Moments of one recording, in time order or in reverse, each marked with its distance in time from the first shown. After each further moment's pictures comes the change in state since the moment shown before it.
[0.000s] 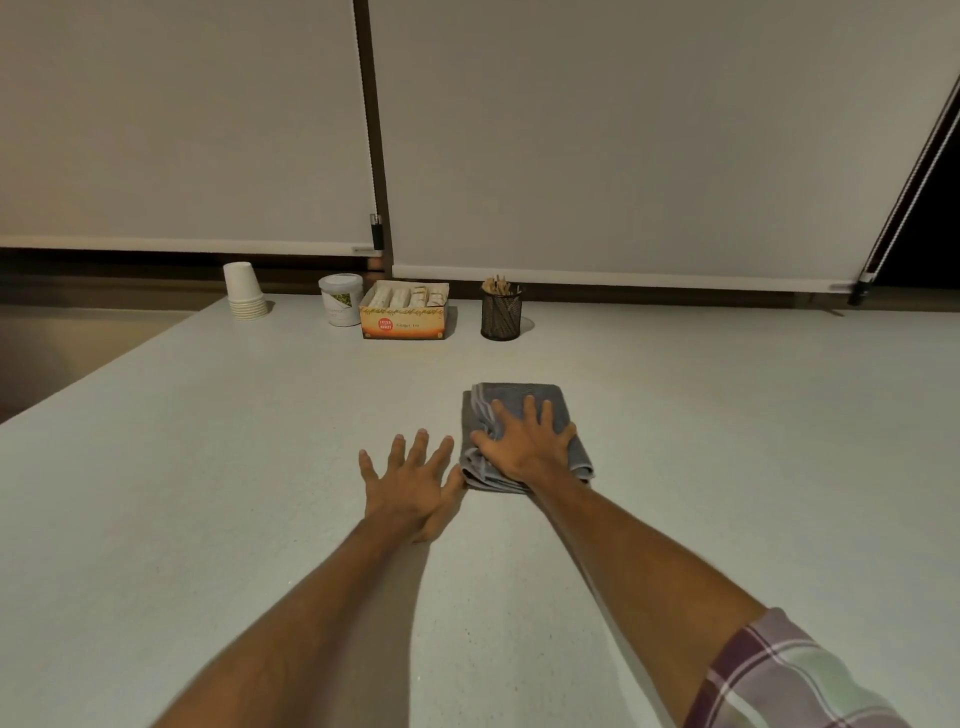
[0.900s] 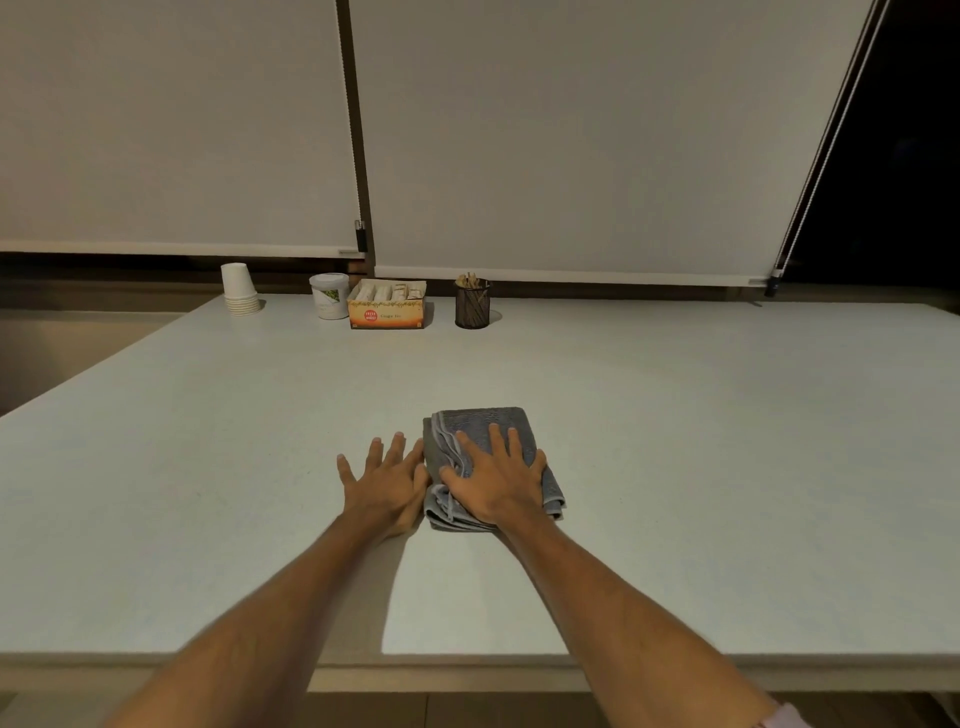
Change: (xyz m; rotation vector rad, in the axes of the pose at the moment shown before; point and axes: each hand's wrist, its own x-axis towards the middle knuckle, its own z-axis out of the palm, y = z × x) left_hand -0.103 0.000 -0.003 -0.031 -0.011 0.034; right_hand -0.173 -0.007 0.007 0.029 0.022 -0.051
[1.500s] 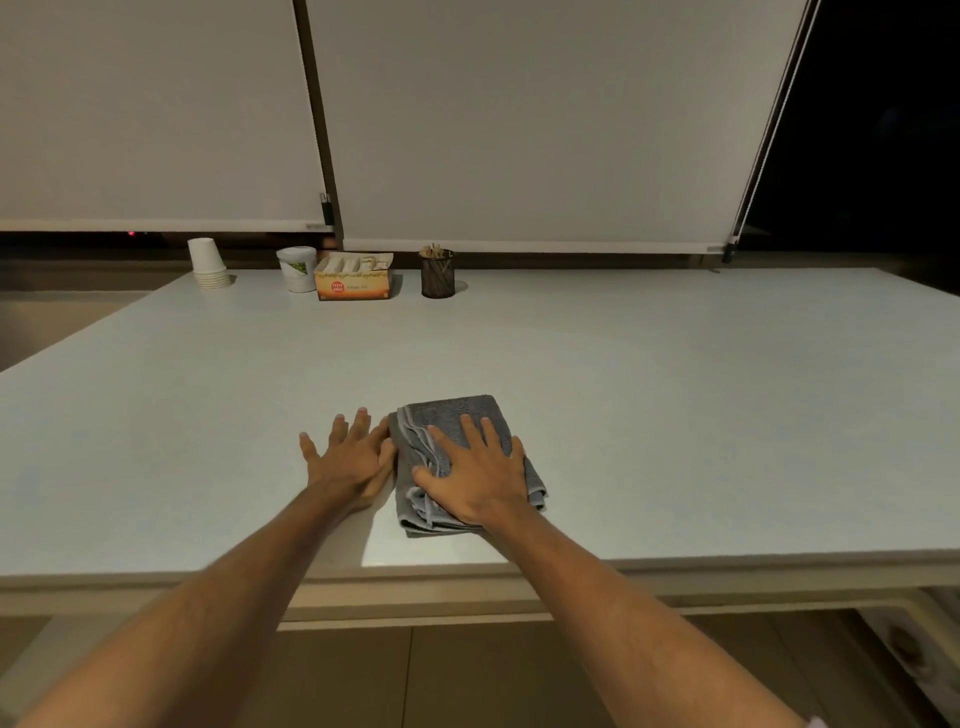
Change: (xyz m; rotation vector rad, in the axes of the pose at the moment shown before) left_hand -0.048 0.032 0.003 0.005 0.033 -0.035; right_hand -0.083 0.042 -0.003 -0.005 -0.002 -0.100
